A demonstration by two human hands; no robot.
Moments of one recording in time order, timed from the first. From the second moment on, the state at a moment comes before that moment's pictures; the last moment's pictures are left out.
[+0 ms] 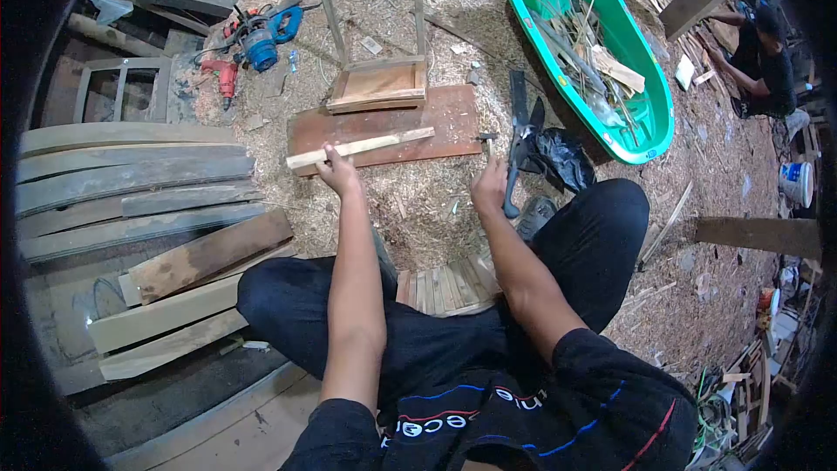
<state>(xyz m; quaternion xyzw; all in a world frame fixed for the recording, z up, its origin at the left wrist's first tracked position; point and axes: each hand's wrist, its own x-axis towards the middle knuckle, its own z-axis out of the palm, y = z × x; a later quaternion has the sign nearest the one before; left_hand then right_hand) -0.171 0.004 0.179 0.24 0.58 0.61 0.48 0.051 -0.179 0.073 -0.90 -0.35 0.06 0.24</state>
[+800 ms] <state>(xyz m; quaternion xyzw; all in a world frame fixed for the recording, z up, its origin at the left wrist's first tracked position) -0.131 -0.002 0.035 0.49 0.70 0.37 0.36 0.039 -0.216 0.064 -0.88 -0.20 0.21 0.38</state>
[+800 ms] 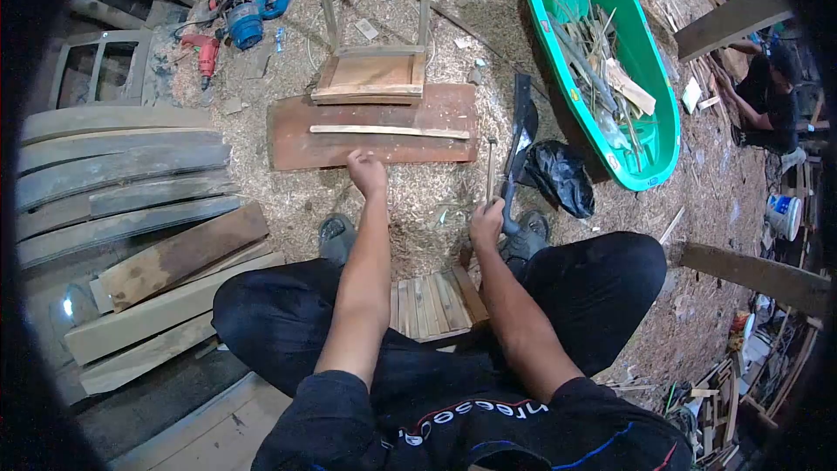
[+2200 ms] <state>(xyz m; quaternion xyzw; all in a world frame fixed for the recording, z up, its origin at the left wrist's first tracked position) -0.008 -0.021 0.094 0.81 0.50 -0.21 0.21 0.035 -0.207 0.107 -0.88 -0.26 0.22 0.31</state>
